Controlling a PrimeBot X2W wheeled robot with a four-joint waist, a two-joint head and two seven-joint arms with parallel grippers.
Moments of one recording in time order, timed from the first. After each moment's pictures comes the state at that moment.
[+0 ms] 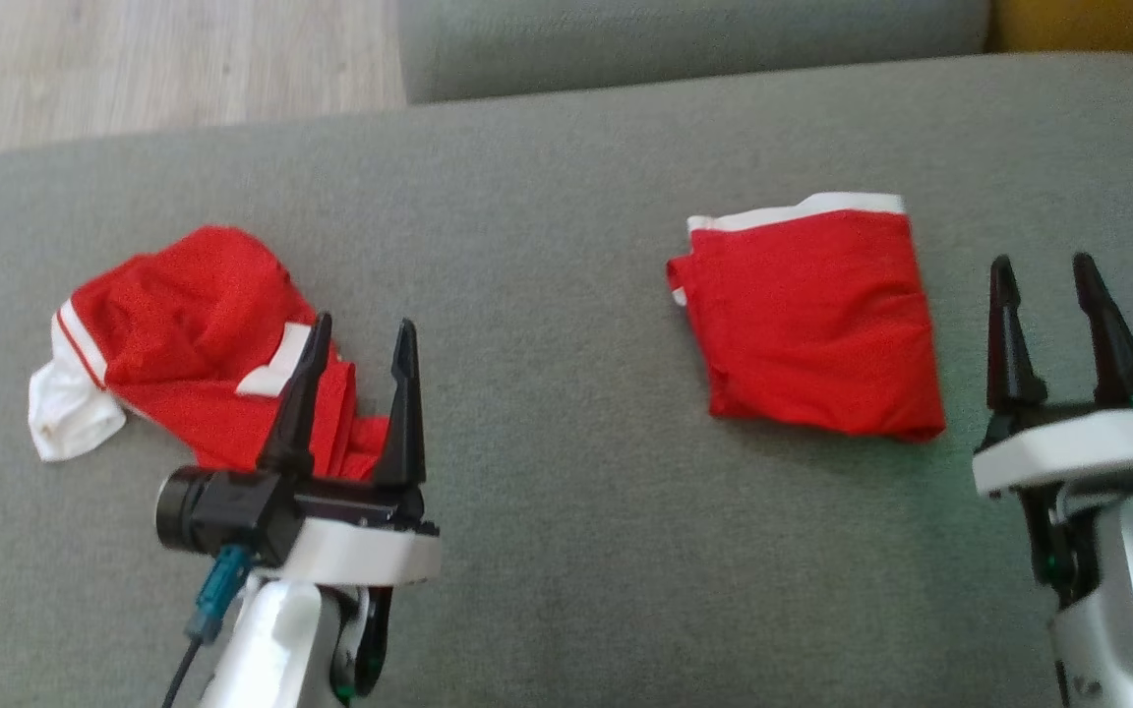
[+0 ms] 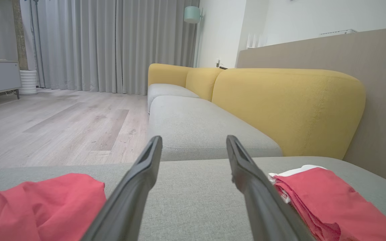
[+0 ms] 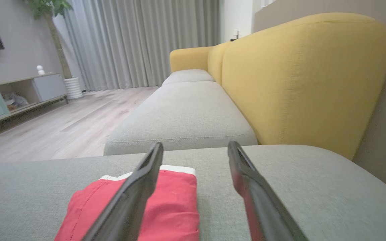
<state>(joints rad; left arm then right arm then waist) -0.17 0.04 -0.26 0.17 -0.22 0.00 -0.26 -0.22 -0.14 -0.05 0.29 0.18 0.13 -0.20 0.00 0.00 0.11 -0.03</state>
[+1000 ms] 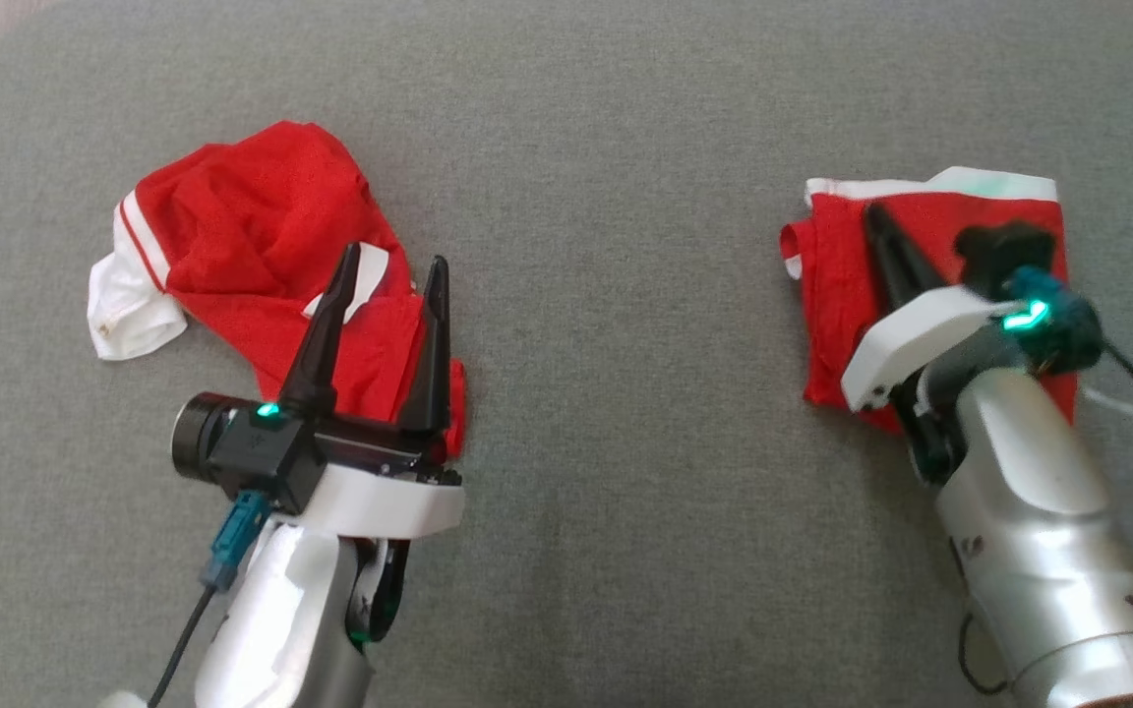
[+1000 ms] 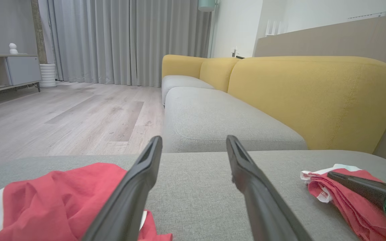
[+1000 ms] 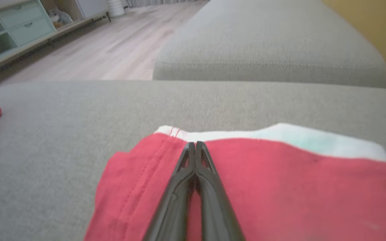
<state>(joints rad) -0.29 0.04 -0.30 0.18 -0.21 -0.02 -0.26 -0.63 -0.07 0.11 0.84 0.11 0.13 -0.14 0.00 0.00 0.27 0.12</state>
